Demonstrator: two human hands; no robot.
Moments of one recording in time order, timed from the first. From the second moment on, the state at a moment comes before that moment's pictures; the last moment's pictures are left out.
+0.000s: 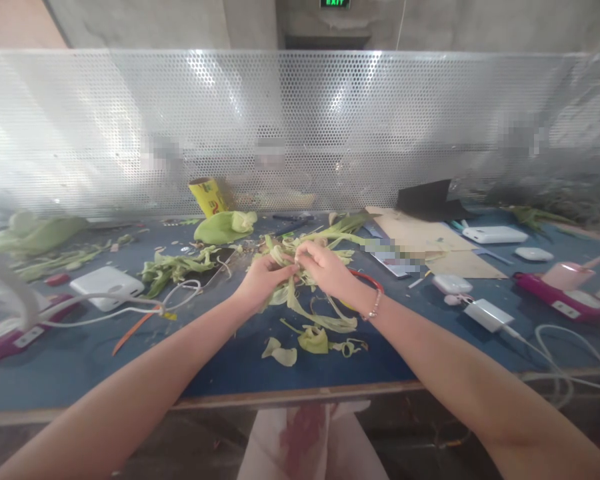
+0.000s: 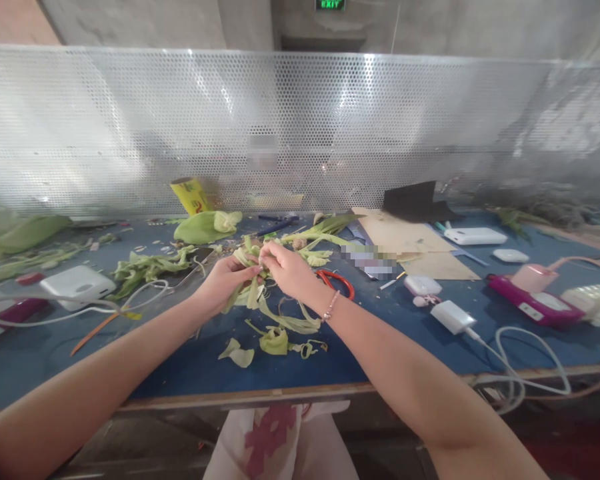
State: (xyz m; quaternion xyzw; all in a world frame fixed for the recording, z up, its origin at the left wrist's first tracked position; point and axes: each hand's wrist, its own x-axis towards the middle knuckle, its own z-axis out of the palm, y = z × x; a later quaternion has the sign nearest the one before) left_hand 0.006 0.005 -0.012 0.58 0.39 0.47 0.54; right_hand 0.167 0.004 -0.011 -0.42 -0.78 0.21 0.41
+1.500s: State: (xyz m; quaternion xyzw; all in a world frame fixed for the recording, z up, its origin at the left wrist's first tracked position) left_hand 0.004 0.003 -0.007 0.50 0.30 0.47 0.66; right_hand 0.177 0.014 -0.012 -0.34 -0.77 0.28 0.46
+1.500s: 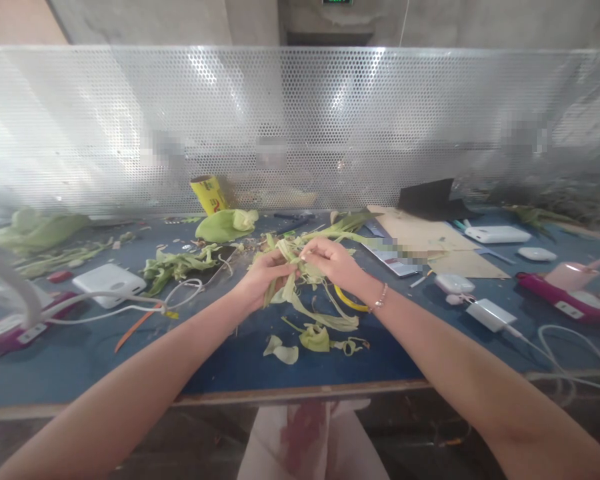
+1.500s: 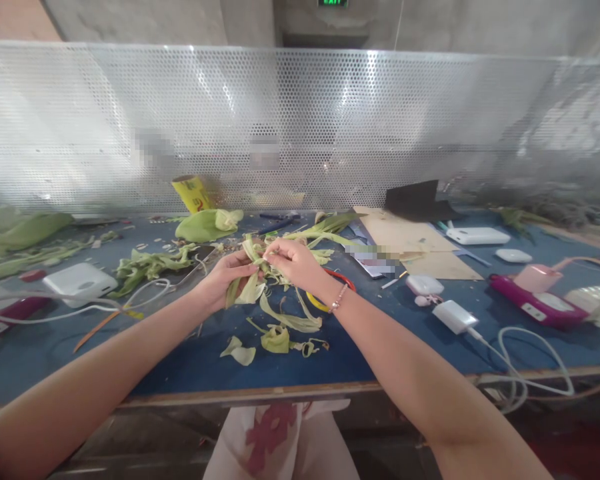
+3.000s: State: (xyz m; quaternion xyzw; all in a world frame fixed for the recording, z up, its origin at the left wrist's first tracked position) left_hand 0.009 -0.003 -0.010 0.51 0.32 0.50 0.62; right_hand 0.169 0.013 -0.013 -0.35 -0.78 0.16 0.49
